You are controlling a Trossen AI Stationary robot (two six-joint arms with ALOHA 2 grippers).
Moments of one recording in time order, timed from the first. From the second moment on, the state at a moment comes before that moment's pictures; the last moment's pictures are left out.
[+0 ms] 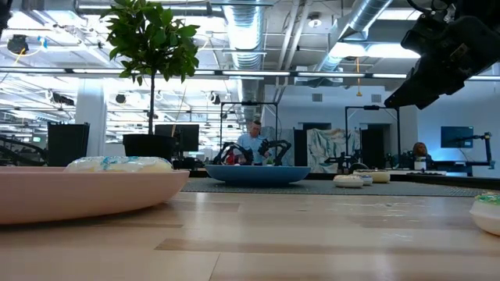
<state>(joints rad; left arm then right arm) -0.86 1.52 1.01 -0.99 0.08 -1.27 0.19 0.66 0.32 -0.22 0.26 0.26</state>
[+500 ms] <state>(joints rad) -0.95 1.63 1.01 -0.86 0.03 -1.30 0.19 0.66 0.32 -0.22 0.26 0.26</state>
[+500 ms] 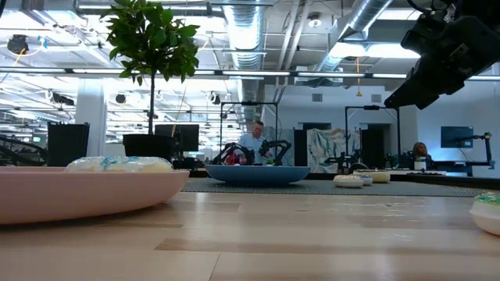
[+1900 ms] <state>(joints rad) -0.97 1.71 0.94 -0.76 0.05 -1.29 0.19 0.66 0.32 -0.19 0.26 0.25</state>
